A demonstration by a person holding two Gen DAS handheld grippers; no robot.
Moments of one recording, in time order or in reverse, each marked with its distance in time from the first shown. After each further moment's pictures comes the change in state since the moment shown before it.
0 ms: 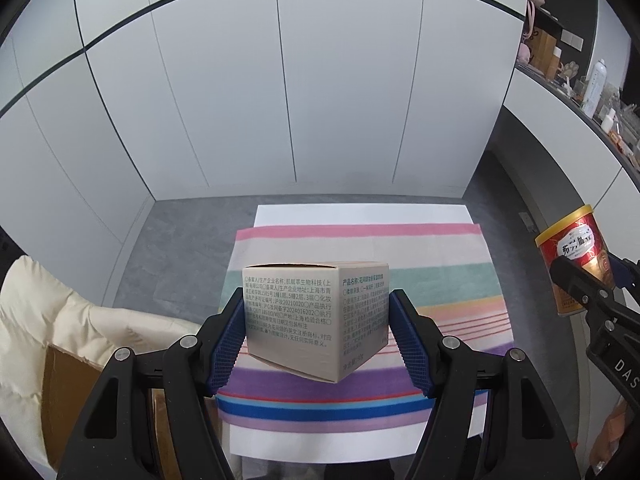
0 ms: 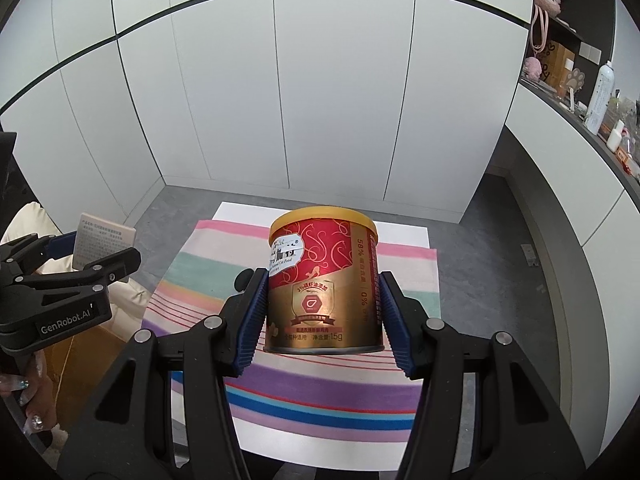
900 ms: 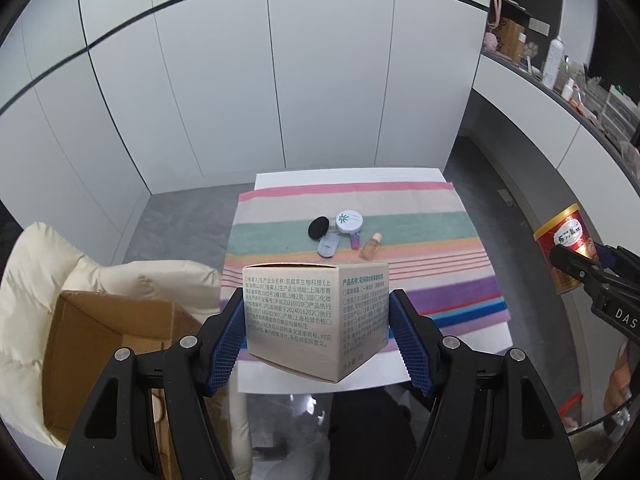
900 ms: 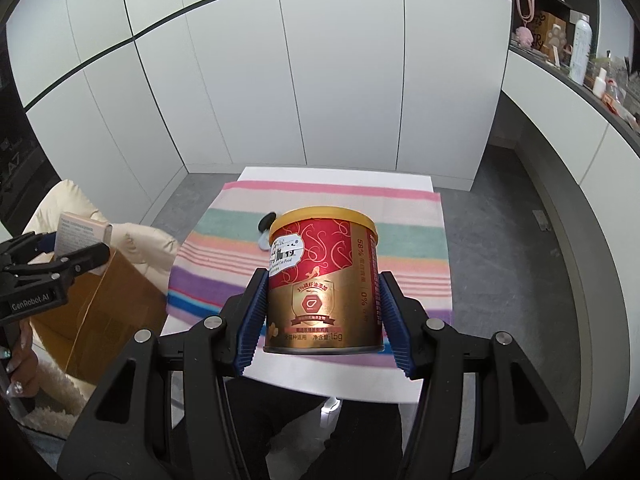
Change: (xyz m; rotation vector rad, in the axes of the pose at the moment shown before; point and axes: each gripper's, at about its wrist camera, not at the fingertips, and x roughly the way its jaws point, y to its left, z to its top) left arm -0.086 0.017 -0.121 0.060 -0.023 -0.044; right arm -0.075 -0.018 -0.114 0.049 0.020 0.076
